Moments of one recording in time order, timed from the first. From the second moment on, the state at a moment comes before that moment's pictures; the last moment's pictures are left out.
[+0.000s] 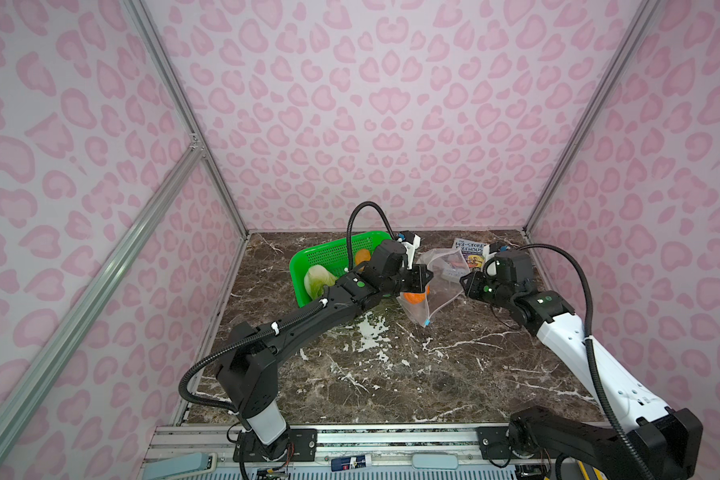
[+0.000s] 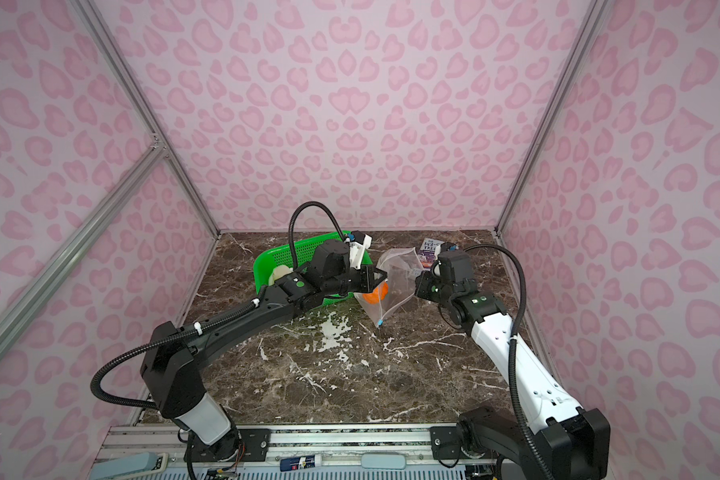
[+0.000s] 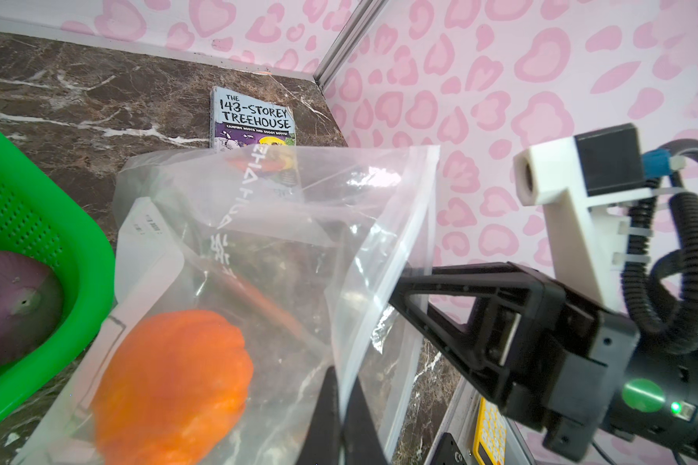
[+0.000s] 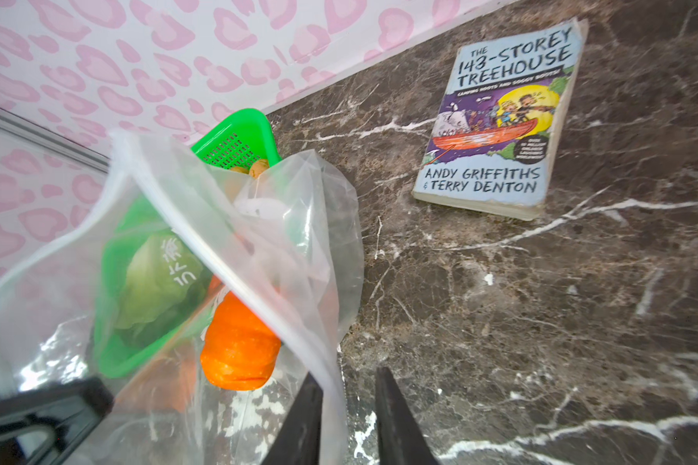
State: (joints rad) left arm -0.81 1.68 1.42 -0.17 0.24 -0.65; right arm 0.30 1.19 1.04 -0.54 -0.09 0.56
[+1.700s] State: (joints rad) left arm -0.66 1.65 1.35 -0.26 0.32 -0.61; right arm 0.28 1.11 1.02 -0.46 -0.17 0.41
